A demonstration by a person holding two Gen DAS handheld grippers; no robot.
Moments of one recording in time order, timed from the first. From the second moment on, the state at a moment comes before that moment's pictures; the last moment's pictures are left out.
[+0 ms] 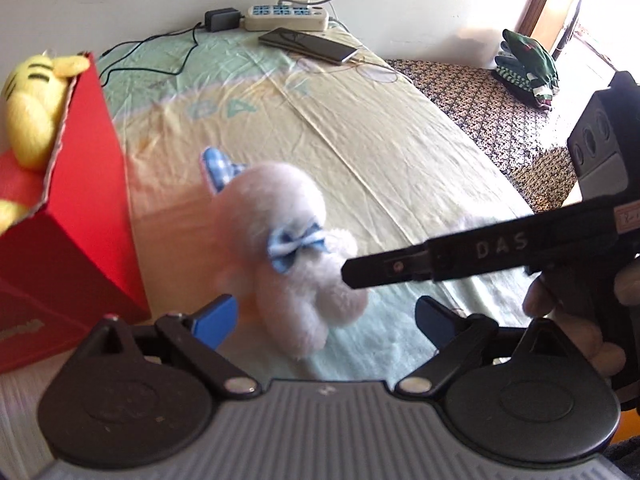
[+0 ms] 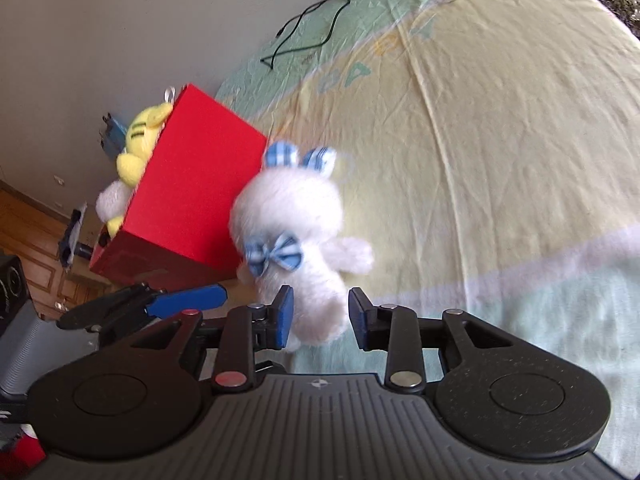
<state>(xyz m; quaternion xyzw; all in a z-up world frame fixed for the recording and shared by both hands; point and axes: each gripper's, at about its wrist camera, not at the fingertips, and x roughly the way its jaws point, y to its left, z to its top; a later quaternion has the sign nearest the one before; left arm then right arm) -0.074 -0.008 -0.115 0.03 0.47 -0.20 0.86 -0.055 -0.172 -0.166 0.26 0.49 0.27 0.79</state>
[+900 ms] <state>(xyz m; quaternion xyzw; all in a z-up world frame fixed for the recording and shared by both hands) -0.024 0.027 -0.142 -0.06 0.52 -0.16 0.84 -0.003 -0.133 -0.199 0.39 0.50 0.32 0.71</state>
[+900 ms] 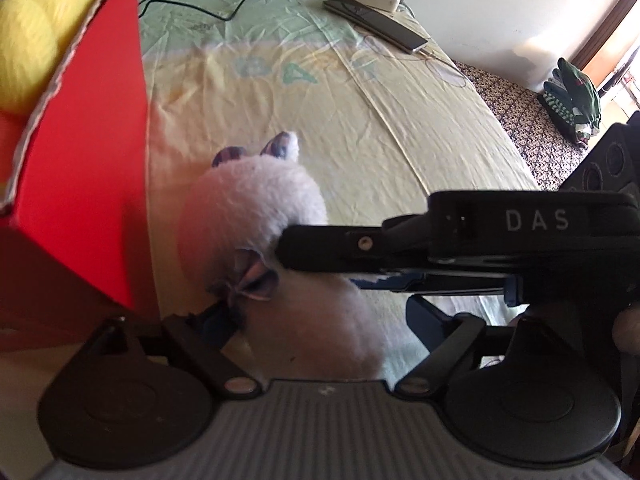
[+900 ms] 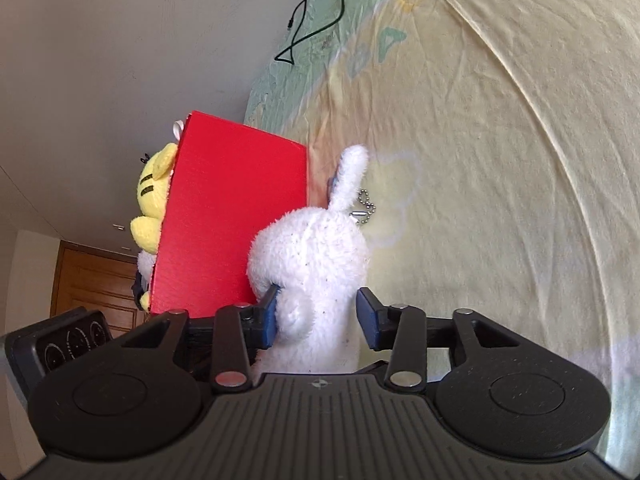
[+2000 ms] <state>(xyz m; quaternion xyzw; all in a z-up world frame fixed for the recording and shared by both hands) -0.086 0.001 -0.053 -0.01 0.41 -0.19 0.89 -0.060 -0.164 -0.106 0.34 0.39 0.36 0.78</state>
